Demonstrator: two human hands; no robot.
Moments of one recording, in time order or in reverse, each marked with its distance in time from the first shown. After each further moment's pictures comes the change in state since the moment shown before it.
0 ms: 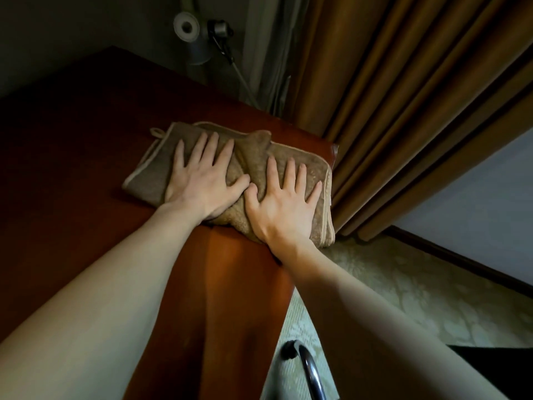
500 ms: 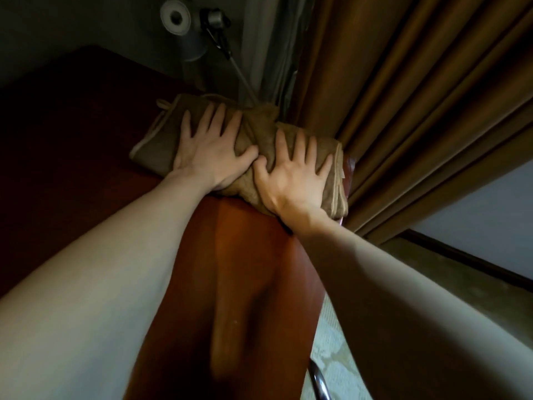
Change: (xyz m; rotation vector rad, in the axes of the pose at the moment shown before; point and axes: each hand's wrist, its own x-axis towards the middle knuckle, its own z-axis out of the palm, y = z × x) left_hand 0.113 -0.006 -0.003 -0.009 -0.077 0.032; right_hand 0.112 -0.001 0.002 0.006 0.061 -0.002
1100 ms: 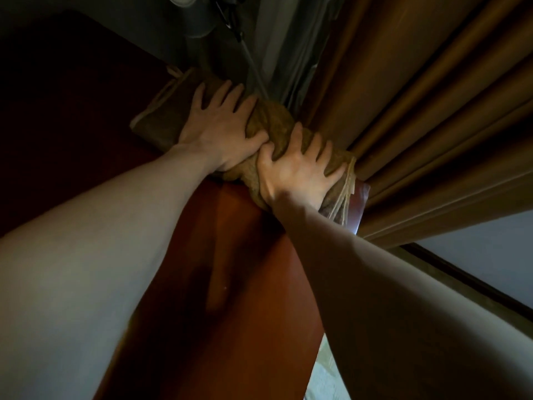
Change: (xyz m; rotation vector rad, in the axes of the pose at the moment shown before) left_hand 0.070 -0.005 -0.005 -0.020 -0.074 0.050; right_hand 0.061 -0.016 0.012 0.003 0.005 0.199
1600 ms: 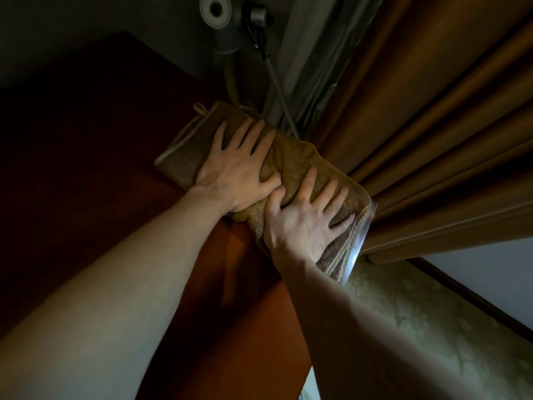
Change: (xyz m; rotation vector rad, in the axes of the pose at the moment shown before) left_hand -0.048 0.002 0.012 0.011 0.081 0.040; right_hand -0.064 0.001 -0.006 -0.014 -0.007 0.078
